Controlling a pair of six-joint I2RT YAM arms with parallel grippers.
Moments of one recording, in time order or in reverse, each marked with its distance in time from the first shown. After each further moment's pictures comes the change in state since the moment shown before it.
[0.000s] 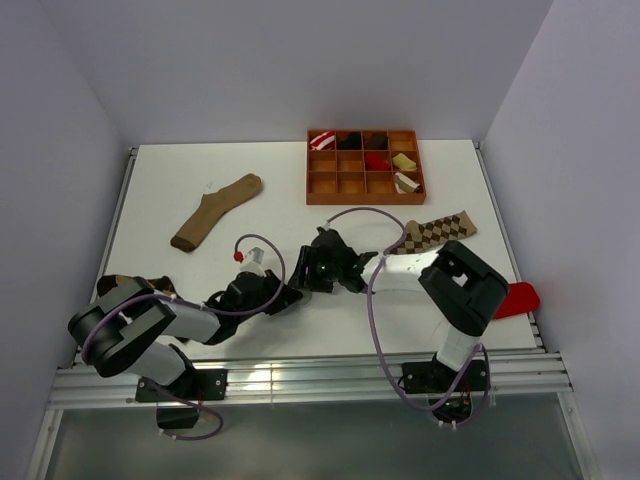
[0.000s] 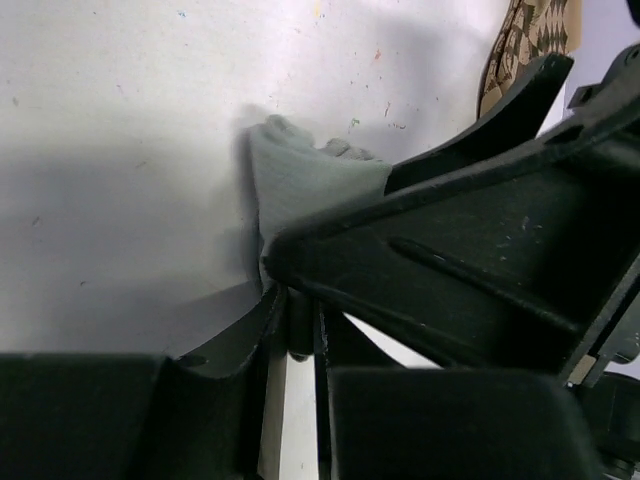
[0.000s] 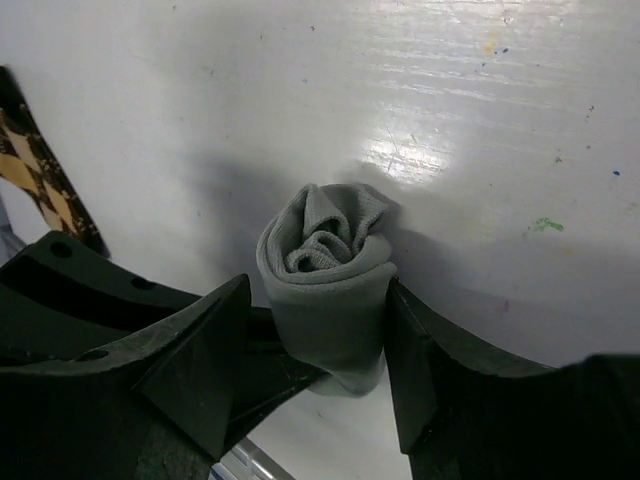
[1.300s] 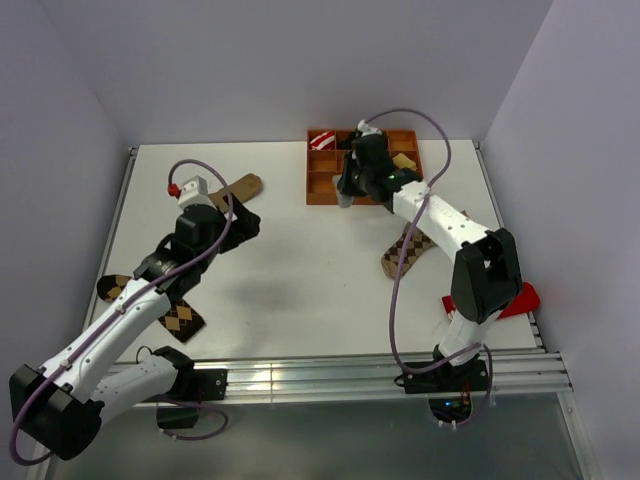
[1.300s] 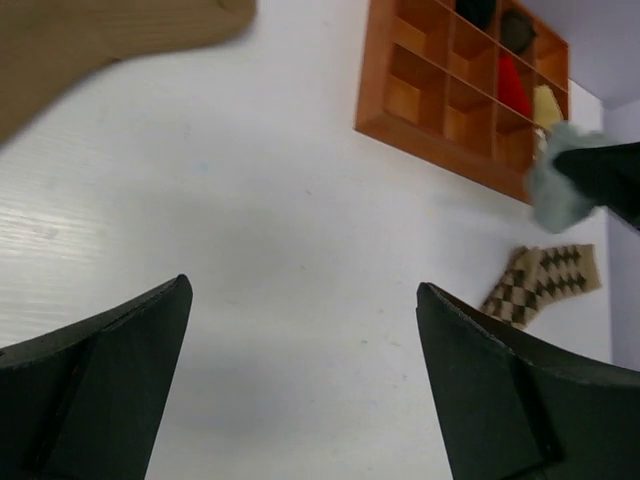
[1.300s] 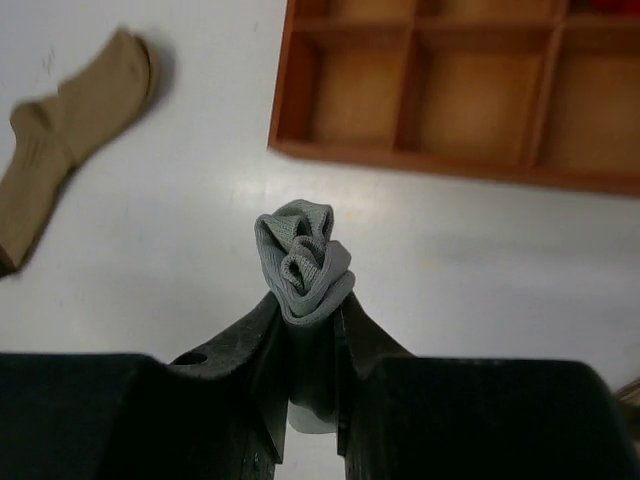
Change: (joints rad) left arm 0.268 -0.480 0.584 -1.024 -0.271 0.311; right arm -0.360 0.015 0.619 -0.500 0.182 -0.500
